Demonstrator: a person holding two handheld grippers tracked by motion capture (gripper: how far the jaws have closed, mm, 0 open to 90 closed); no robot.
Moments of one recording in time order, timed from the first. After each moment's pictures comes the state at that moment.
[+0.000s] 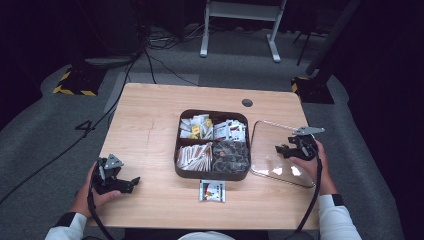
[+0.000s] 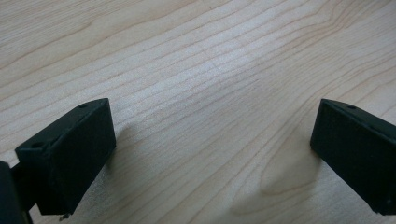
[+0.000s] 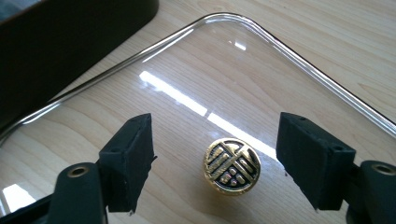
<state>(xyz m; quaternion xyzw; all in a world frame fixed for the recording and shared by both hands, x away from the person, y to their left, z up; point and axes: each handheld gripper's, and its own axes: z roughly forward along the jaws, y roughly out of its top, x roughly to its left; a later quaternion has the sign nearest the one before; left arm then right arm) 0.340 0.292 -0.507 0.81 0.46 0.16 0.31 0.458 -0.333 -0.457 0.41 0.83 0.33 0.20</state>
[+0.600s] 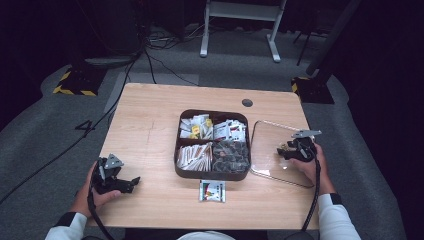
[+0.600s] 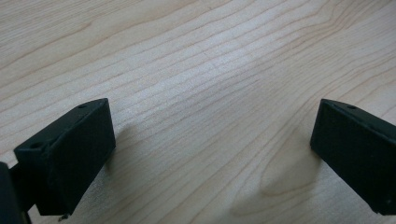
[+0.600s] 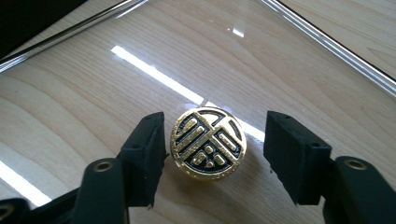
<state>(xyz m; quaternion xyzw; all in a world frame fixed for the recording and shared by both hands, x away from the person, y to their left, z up) 0.340 0.292 -0.506 0.82 0.46 0.16 0.31 0.468 -0.343 -0.485 0.42 0.83 0.30 0.19</state>
